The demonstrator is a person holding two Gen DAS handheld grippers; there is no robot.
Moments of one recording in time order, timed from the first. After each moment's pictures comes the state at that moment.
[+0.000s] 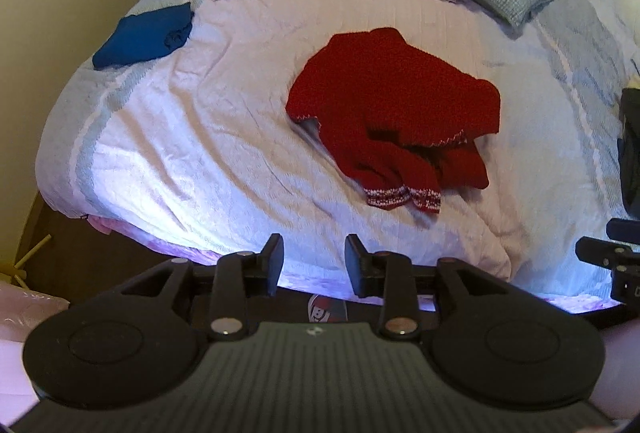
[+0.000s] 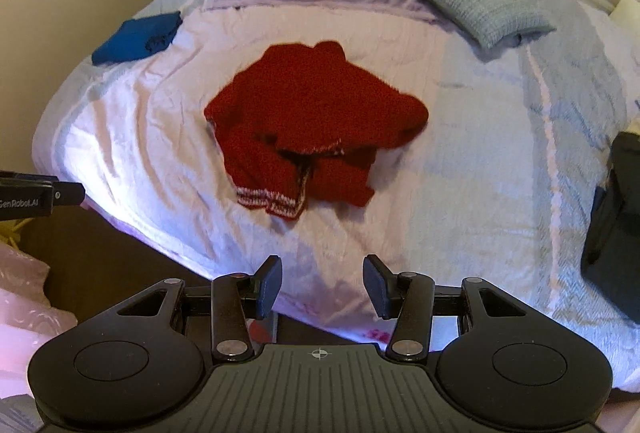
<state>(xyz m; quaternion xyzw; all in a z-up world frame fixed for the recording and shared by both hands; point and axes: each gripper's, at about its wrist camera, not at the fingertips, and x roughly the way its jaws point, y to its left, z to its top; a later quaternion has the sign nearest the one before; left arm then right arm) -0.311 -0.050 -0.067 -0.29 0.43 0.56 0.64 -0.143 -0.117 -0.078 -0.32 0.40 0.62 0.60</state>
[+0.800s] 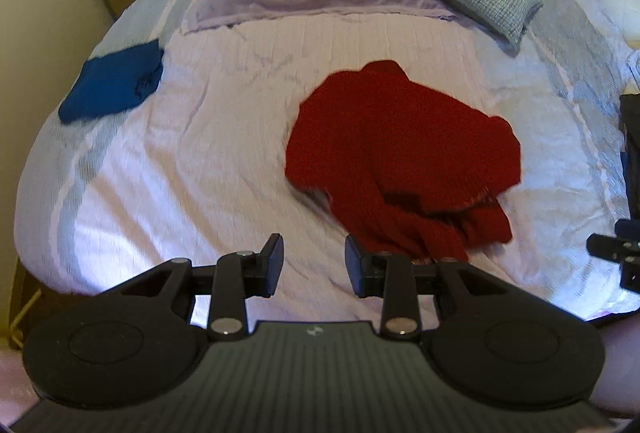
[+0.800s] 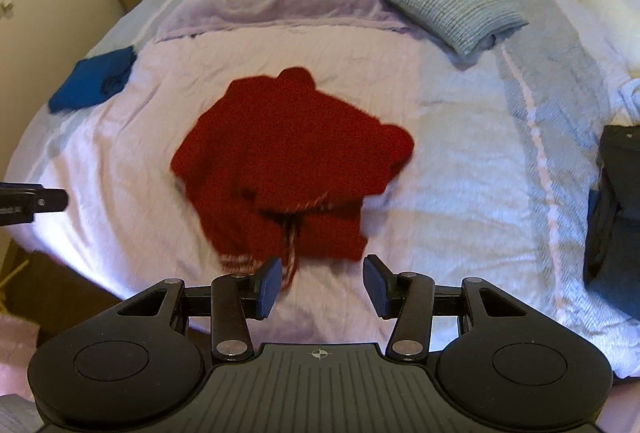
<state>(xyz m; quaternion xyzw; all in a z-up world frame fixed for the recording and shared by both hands) -0.332 0.082 -0.075 -0.26 0.44 0.52 0.68 -0.149 -0.023 -0.084 -0.29 0.42 0.55 0.66</state>
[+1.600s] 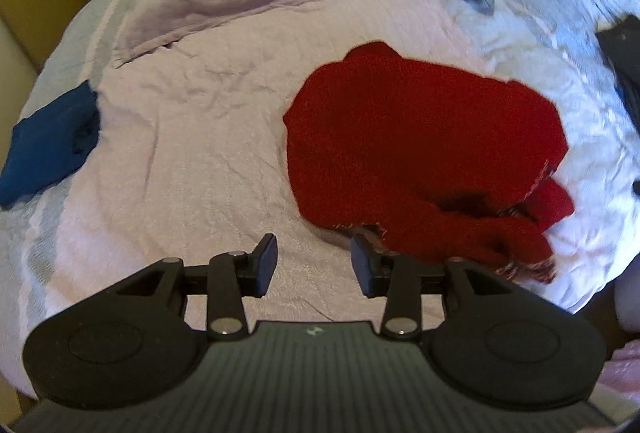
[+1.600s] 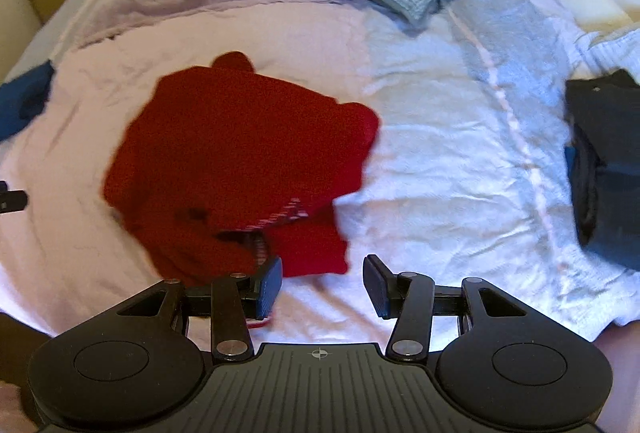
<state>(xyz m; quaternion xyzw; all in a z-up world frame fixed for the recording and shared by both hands) -0.371 0.176 -0.180 -0.19 0.48 0.41 0.75 -0.155 0.029 -0.151 -0.30 0.43 0.45 0.72</state>
